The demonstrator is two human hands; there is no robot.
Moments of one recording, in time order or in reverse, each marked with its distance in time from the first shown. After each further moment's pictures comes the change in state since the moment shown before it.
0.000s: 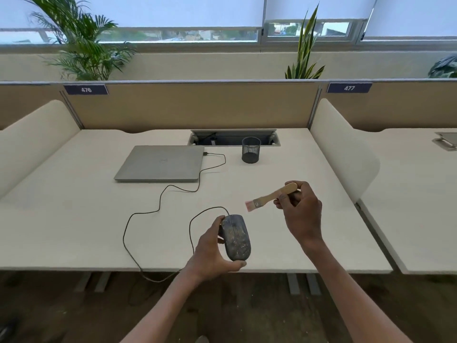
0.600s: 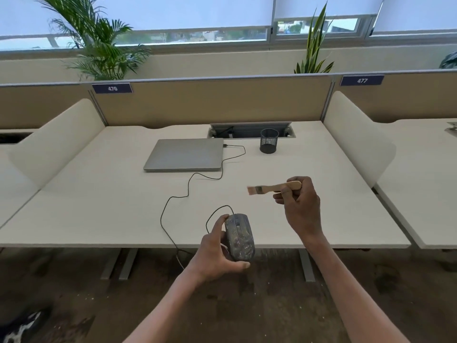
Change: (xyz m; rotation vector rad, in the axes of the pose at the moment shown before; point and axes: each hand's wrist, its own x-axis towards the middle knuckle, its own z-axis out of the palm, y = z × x) left_hand -0.095 -0.010 -0.063 -0.039 -0.071 -0.061; right_hand -0.083 -0.053 0.040 0.054 -0.050 0.035
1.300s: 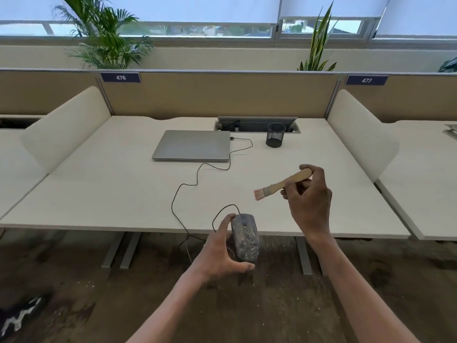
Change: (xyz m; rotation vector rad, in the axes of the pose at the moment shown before) left_hand -0.046 -0.017 -0.009 -0.060 -0.038 0.006; right_hand -0.046 -0.037 0.013 -0.094 0.100 -0.118
